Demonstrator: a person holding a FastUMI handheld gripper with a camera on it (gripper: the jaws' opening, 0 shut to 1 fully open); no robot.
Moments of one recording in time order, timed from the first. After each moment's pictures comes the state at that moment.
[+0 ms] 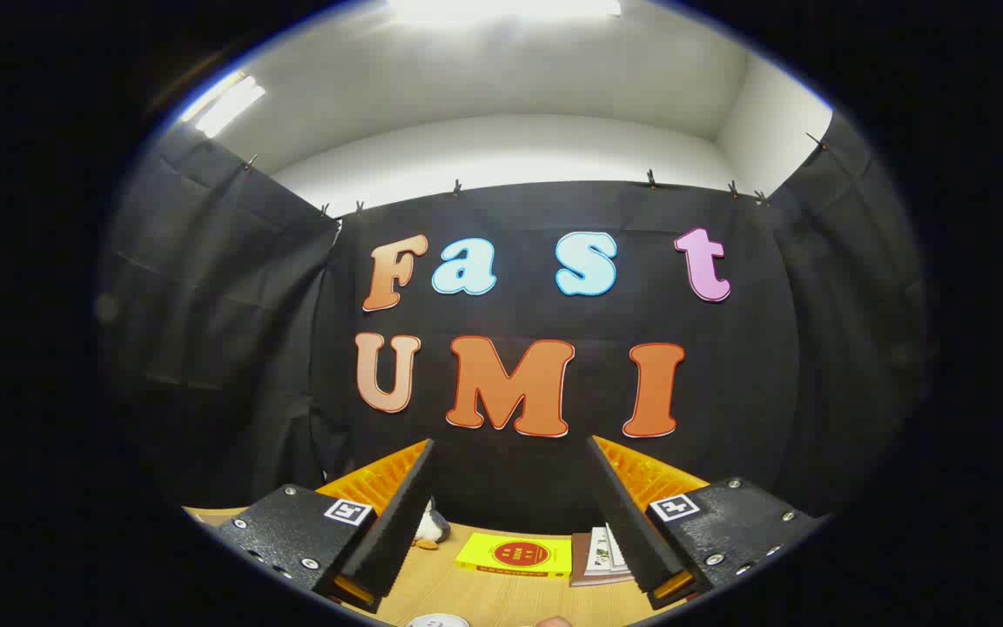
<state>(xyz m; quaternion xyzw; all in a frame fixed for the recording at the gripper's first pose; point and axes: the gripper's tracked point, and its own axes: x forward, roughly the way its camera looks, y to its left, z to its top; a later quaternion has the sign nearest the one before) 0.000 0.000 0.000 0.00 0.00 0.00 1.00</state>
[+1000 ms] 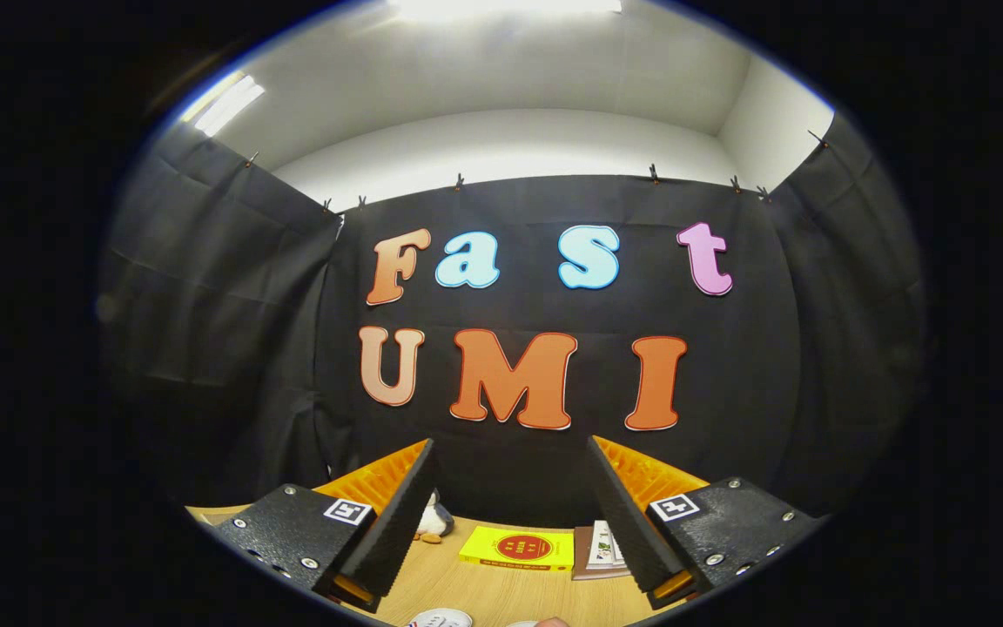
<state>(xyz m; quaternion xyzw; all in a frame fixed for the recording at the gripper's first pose) -0.012 -0.002 0.000 0.01 0.01 0.00 1.00</state>
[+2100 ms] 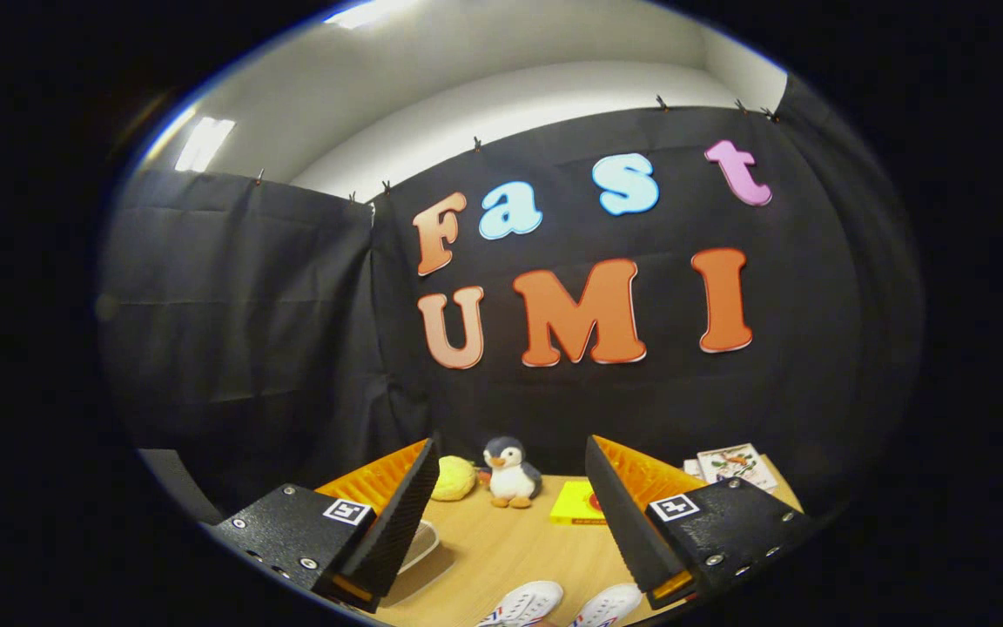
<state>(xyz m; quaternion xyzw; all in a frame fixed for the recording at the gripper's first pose) -0.032 0.082 -0.093 0.12 0.12 0.12 0.98</state>
